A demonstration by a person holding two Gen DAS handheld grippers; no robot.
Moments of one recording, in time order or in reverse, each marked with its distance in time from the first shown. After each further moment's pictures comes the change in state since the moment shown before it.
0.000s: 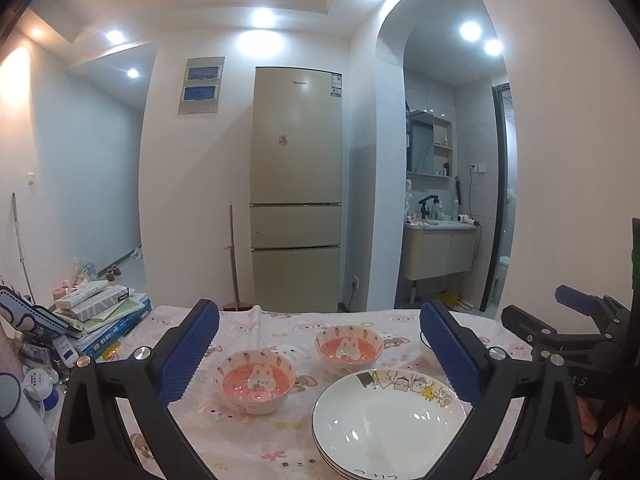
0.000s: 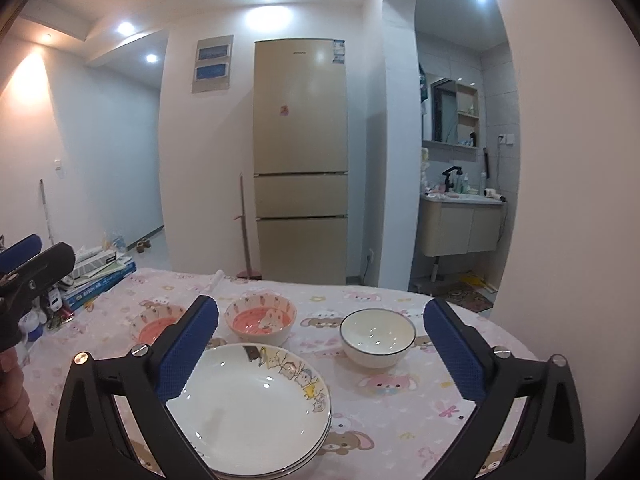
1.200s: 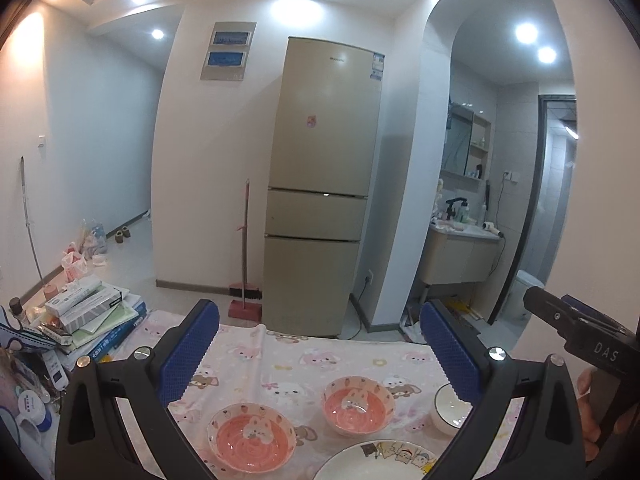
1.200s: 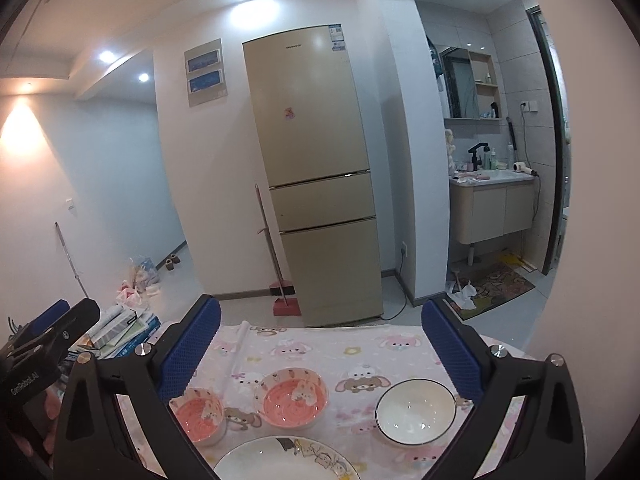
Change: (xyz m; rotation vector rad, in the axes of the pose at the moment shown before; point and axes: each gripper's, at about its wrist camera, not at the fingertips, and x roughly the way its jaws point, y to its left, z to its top) left arm 0.119 0.029 0.103 -0.131 0.123 0.070; right arm 0.108 -0.024 0.126 0.131 0.082 0.139
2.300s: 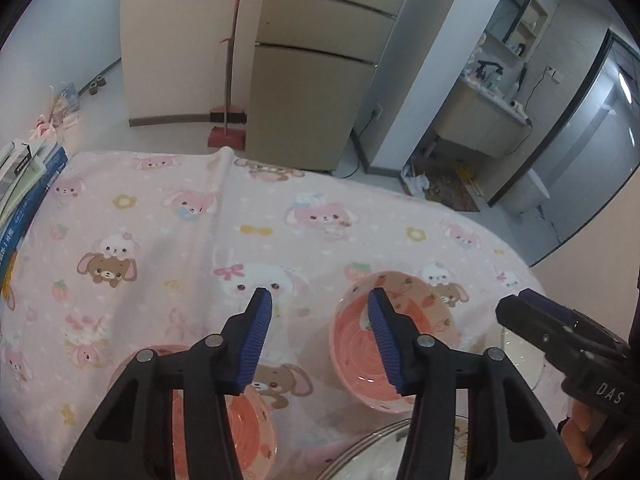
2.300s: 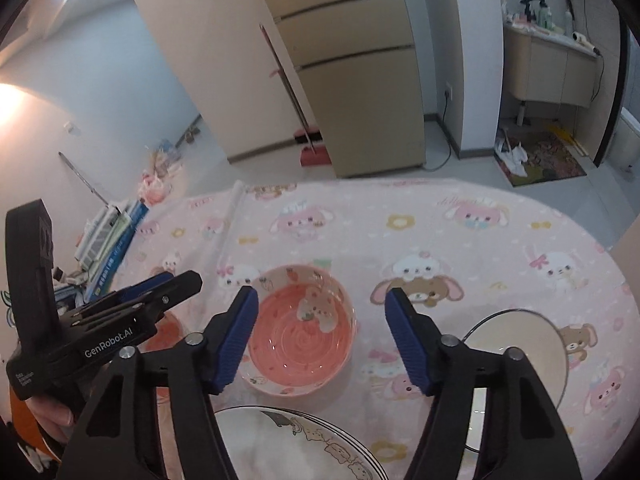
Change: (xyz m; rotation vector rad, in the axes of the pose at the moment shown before) left arm 0.240 0.019 -0.112 -0.100 0.675 -0.037; right arm 0.204 -0.016 -0.095 0.064 0.629 0.140
